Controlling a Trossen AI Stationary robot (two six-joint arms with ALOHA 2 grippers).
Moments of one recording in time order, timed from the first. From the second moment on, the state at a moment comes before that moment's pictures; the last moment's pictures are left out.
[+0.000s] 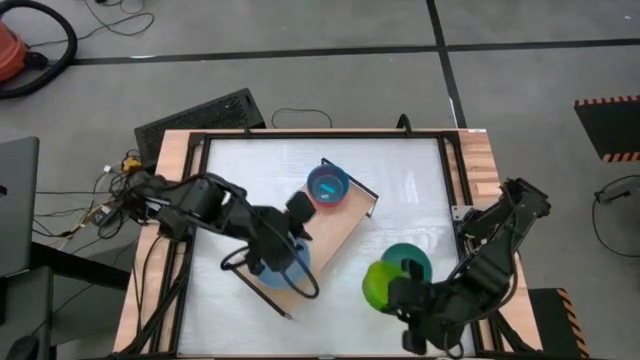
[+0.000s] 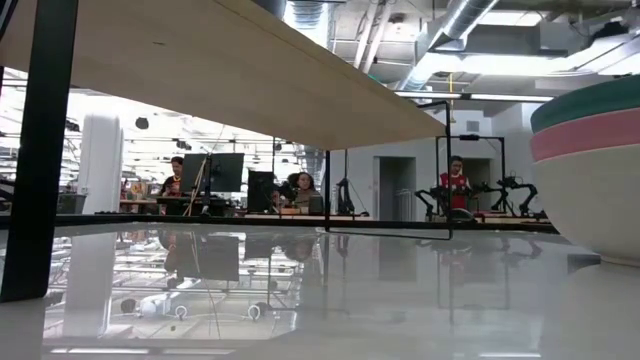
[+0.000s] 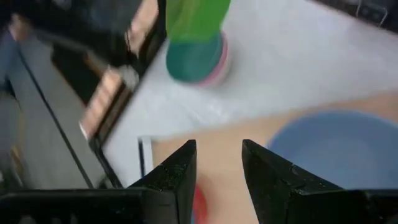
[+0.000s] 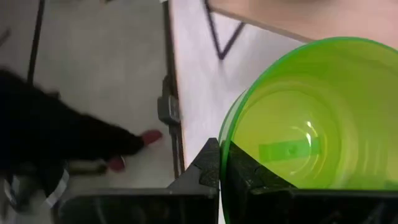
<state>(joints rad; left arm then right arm) -0.35 1.81 2.33 -1.32 -0.23 0.70 0.82 1.65 1.78 -1.06 0.40 0.91</state>
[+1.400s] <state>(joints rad) -0.31 2.08 2.32 -0.97 0.09 1.18 0.70 1.66 1.83 -1.06 0.10 0.38</state>
